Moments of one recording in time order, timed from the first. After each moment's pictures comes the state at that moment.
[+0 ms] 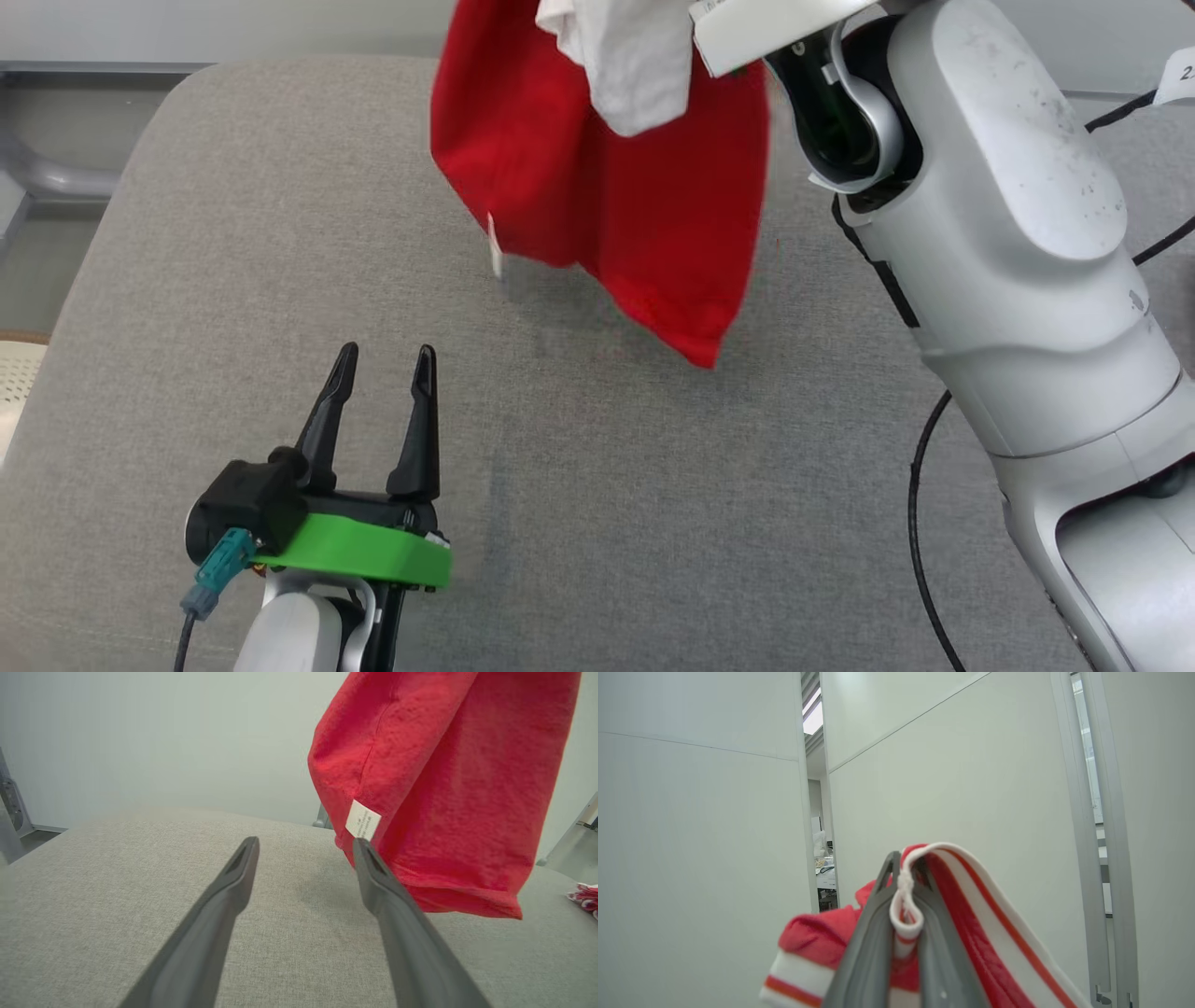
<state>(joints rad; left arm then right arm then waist) -0.15 0.05 -0.18 0.15 -0.33 -0.13 -0.26 -1.15 -0.05 0.44 0.38 0.58 0.13 -0.19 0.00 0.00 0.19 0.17</state>
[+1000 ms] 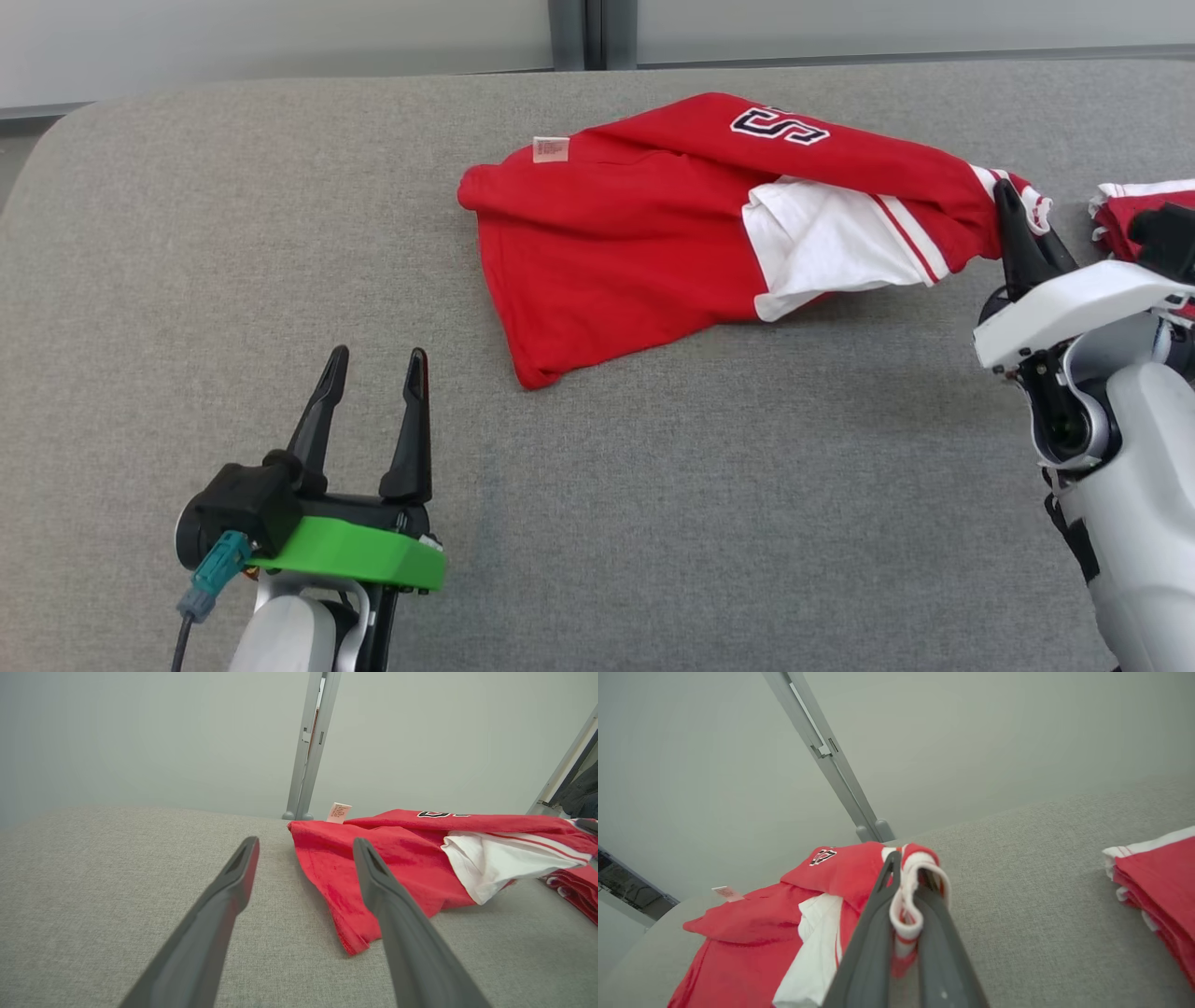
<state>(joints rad) -0.15 0.05 -0.16 0.16 -0.31 -0.13 -0.26 -0.54 -0.25 0.08 0.48 0.62 0.13 -0.07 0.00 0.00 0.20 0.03</state>
